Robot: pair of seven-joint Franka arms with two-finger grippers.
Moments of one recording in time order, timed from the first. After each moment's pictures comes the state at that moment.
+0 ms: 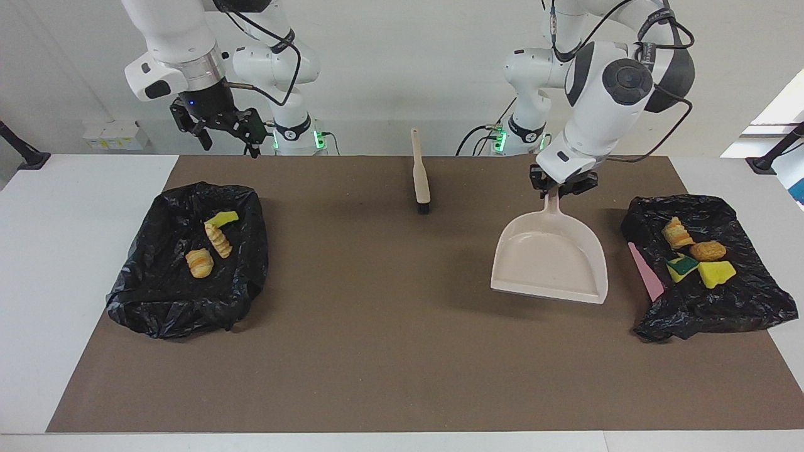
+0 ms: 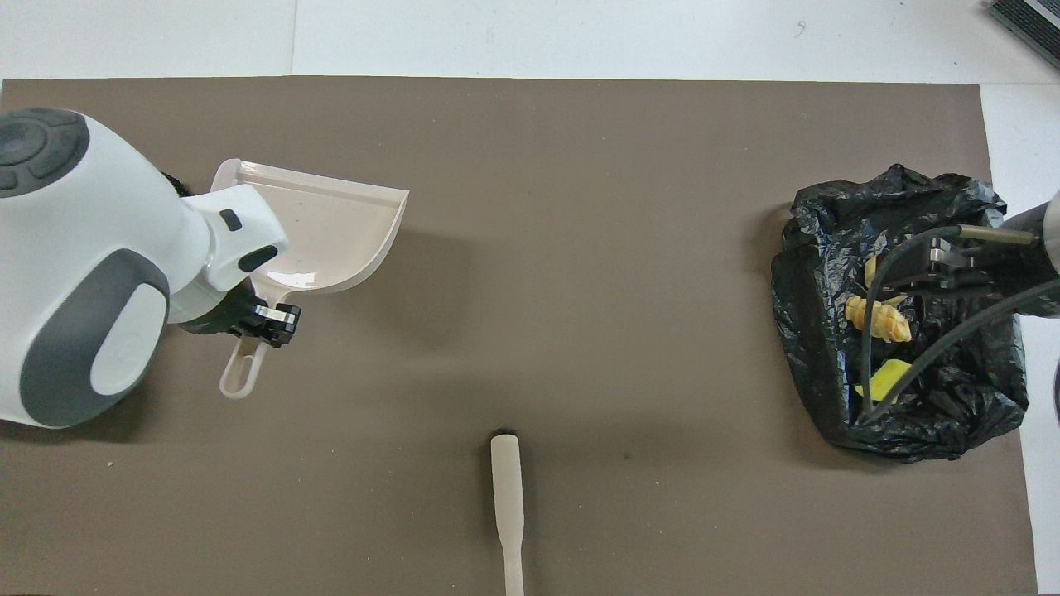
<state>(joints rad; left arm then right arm) -0.19 0.04 -0.14 -1.77 -0.03 1.64 -0.15 -0.02 -0.01 0.10 -1.50 -0.03 1.44 0.29</state>
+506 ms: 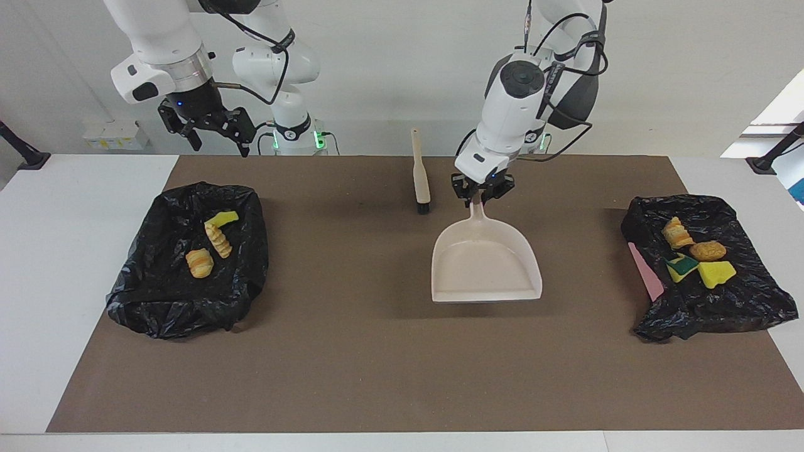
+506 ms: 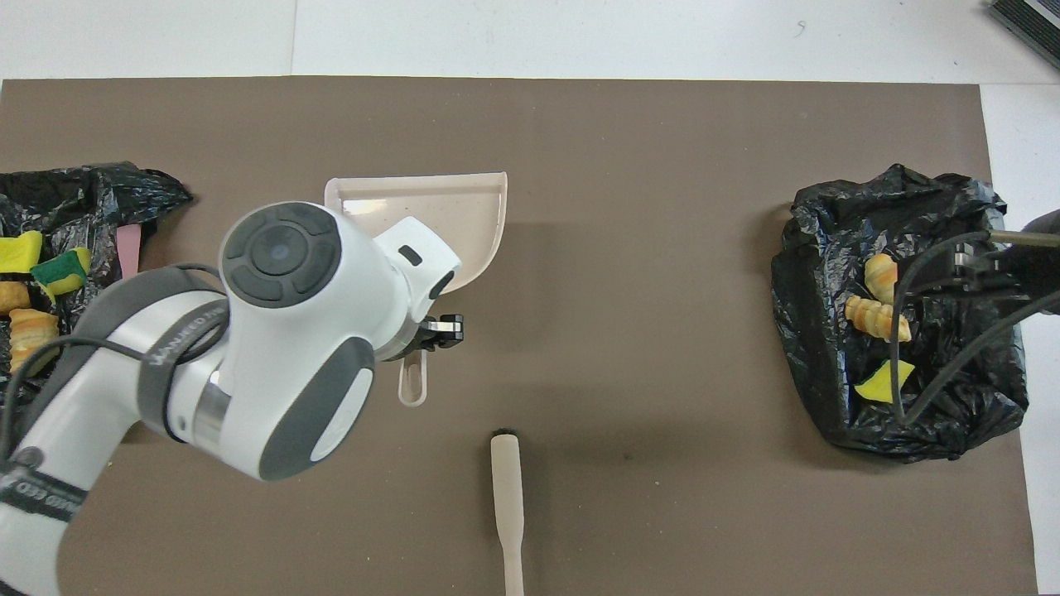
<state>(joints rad) -0.44 0.12 -0.14 -1.84 -0.07 1.95 -0.51 0.03 -0.01 0.02 -1.50 -0.03 1.42 0.21</state>
